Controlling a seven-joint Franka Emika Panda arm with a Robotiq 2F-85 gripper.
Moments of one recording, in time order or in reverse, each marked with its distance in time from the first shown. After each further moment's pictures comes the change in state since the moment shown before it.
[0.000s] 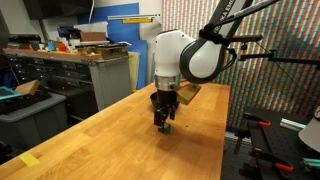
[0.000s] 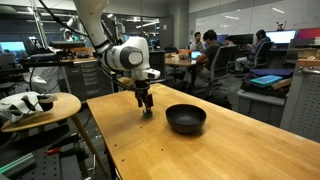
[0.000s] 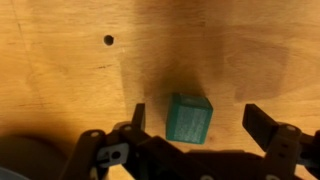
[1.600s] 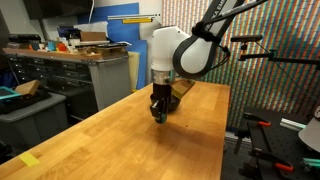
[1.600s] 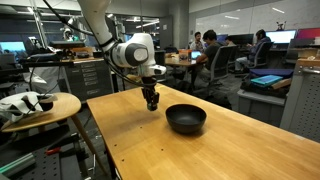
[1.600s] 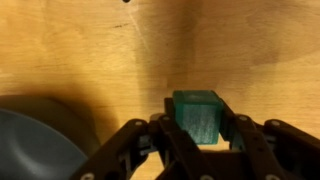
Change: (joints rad) arm 0.028 0.000 -0.066 0.053 0.012 -0.006 -0.052
